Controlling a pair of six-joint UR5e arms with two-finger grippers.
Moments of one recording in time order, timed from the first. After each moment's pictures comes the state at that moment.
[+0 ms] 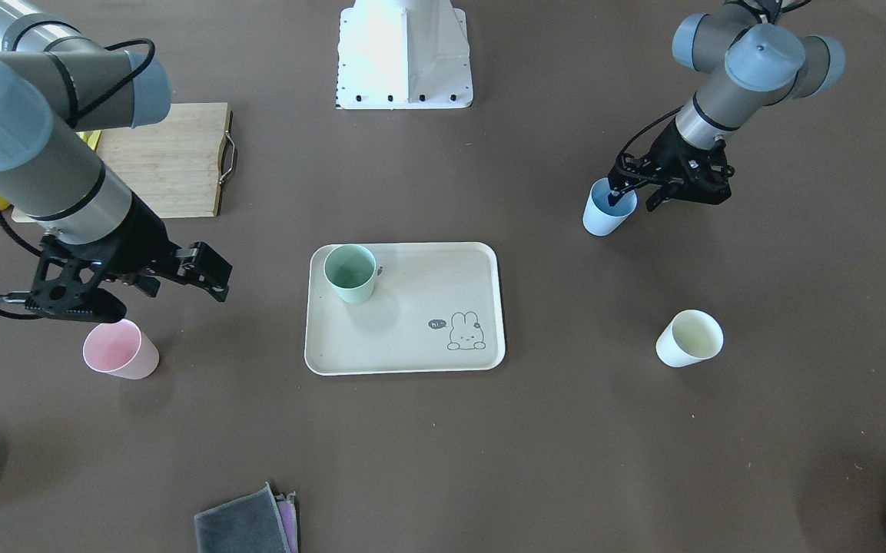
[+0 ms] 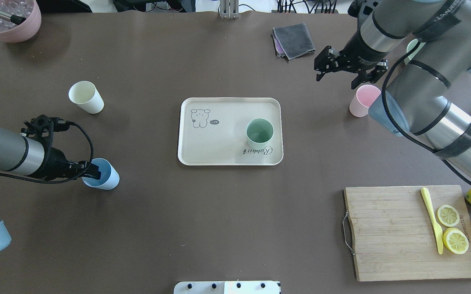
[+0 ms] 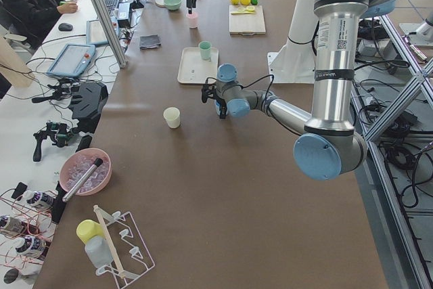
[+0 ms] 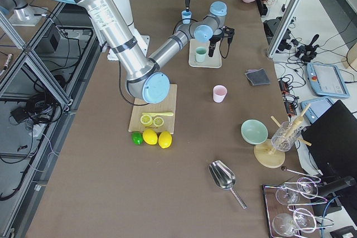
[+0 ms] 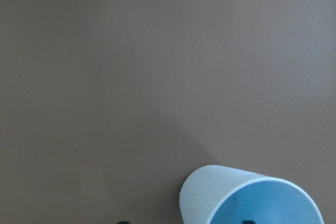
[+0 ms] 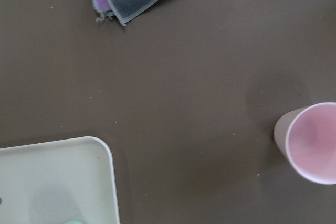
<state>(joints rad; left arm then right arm) -0.66 -1.59 -1.86 -2.18 -2.05 -1.13 0.99 -1.06 1.70 -1.55 2.23 0.99</state>
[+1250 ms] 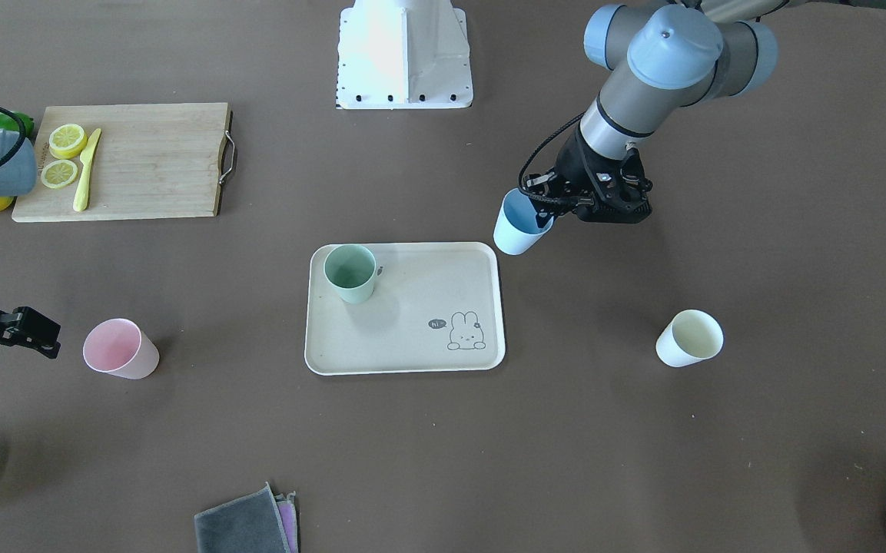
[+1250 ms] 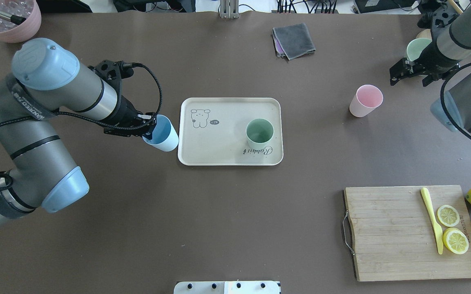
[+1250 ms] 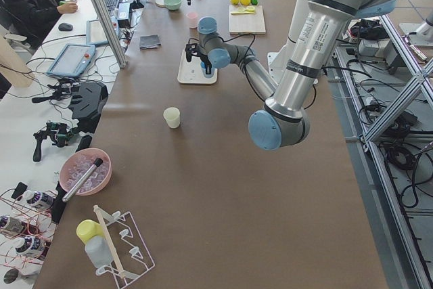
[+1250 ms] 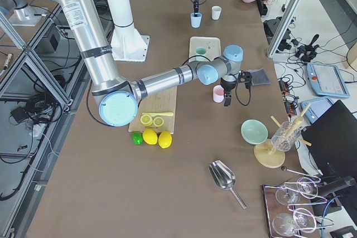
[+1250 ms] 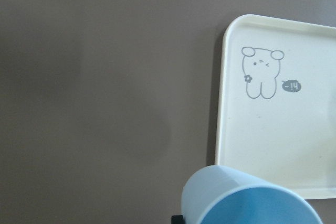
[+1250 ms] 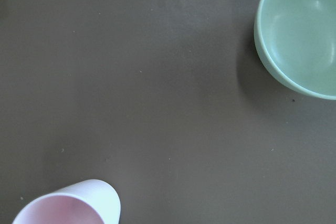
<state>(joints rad) -0.72 -2.03 -1.83 -1.77 -2.11 -1.23 1.10 -1.22 1.50 -1.33 2.19 0.72</state>
